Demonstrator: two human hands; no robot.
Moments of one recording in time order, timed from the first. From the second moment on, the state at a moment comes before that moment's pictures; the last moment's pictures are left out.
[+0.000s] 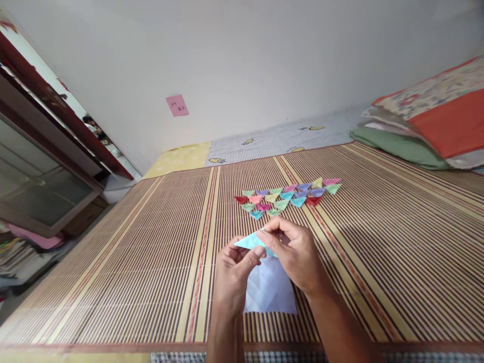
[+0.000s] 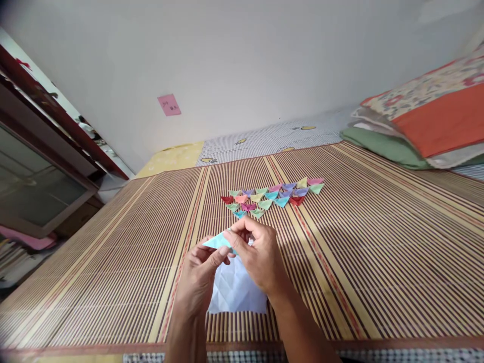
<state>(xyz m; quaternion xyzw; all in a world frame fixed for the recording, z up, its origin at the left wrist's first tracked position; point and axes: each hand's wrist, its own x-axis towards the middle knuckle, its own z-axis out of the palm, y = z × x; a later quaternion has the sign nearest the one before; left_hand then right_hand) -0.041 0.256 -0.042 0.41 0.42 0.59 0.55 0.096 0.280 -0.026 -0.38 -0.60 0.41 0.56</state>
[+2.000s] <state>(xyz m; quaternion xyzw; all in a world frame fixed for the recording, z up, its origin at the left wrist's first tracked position) -0.045 0.262 -0.044 0.15 0.28 0.61 0.72 0.108 0.279 -0.025 -0.31 -0.63 0.52 0.48</state>
